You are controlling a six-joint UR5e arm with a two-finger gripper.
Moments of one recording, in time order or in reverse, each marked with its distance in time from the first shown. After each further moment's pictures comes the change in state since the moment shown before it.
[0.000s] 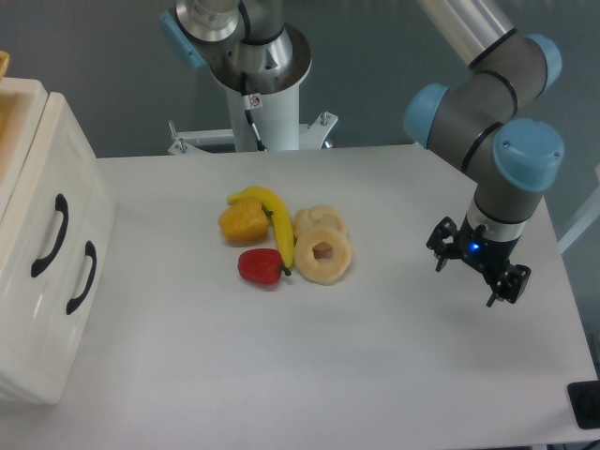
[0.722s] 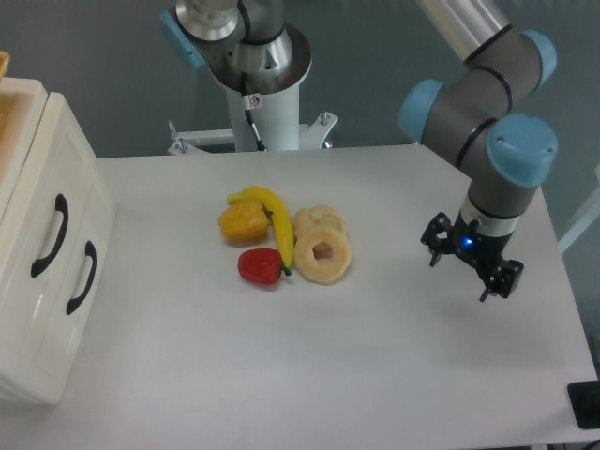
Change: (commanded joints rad) arm -0.009 0.092 -0.116 0.005 -0.002 -0.009
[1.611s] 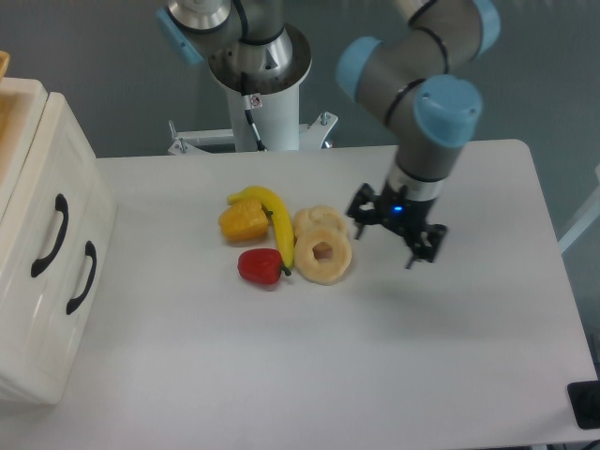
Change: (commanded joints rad) arm -0.172 0.200 -0.158 -0.219 -0.091 -0.377
